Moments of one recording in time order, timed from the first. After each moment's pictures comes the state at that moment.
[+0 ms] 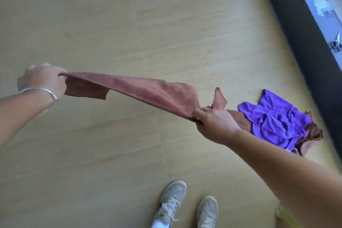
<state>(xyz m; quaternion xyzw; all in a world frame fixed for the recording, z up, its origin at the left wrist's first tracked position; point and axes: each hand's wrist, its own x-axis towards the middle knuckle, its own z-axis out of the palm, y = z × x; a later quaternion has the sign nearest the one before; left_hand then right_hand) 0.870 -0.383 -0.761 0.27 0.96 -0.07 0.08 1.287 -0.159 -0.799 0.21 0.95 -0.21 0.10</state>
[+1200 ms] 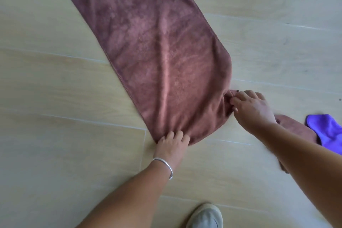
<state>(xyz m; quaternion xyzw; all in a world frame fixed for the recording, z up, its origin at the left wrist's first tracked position) 1.268 -0.325 -1.190 0.45 0.85 -0.05 0.27 1.307 -0.059 -1.195 0.12 0.97 0.00 0.19</state>
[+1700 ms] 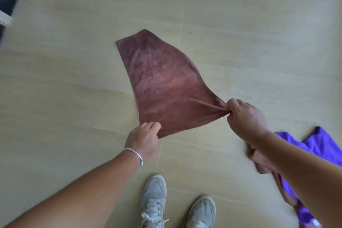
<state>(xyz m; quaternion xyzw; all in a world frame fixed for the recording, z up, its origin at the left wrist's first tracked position) 1.155 -0.384 -0.982 0.33 0.91 0.08 0.22 1.254 -0.086 -0.969 0.19 0.97 -0.12 0.10</state>
